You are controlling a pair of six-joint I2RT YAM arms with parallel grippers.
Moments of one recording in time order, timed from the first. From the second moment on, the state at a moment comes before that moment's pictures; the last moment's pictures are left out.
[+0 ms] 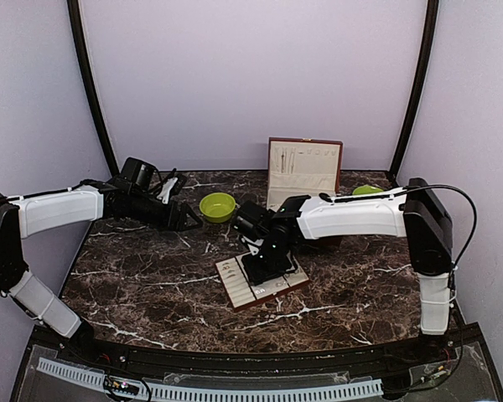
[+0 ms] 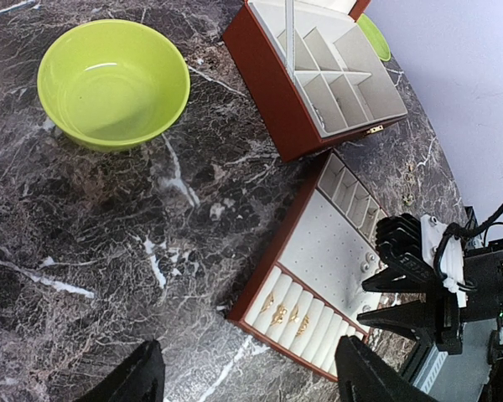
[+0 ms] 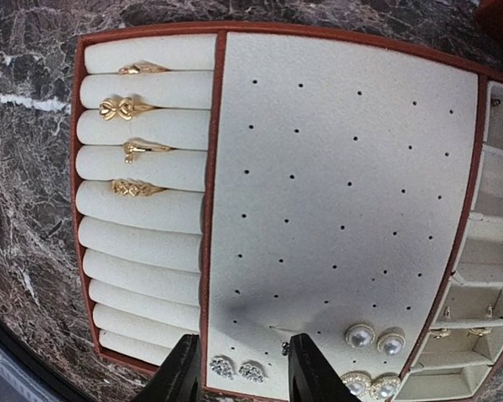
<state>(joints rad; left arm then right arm) -0.42 1.49 1.01 -0.36 0.50 -0.25 1.06 2.04 1.57 -0.82 -0.04 0.56</state>
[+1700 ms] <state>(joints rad) -0.42 1.49 1.01 -0.36 0.50 -0.25 1.07 2.04 1.61 -0.86 0.02 0.57</state>
